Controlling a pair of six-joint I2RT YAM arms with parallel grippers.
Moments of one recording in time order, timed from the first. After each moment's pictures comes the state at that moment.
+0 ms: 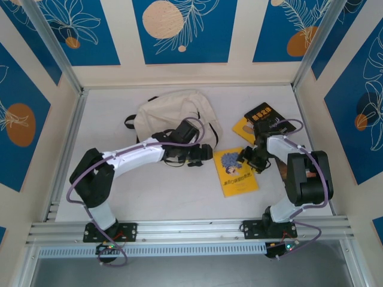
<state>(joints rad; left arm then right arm) -0.85 1.73 1.25 -0.47 0.18 -0.81 0.11 1.57 0.84 -0.74 -0.23 0.60</state>
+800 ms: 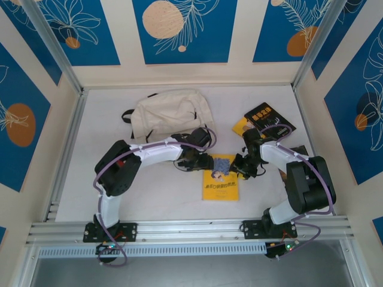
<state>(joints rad) -0.89 1.98 1.38 -0.60 0.21 -0.81 0.22 1.50 0.78 -0.76 -0.35 0.63</state>
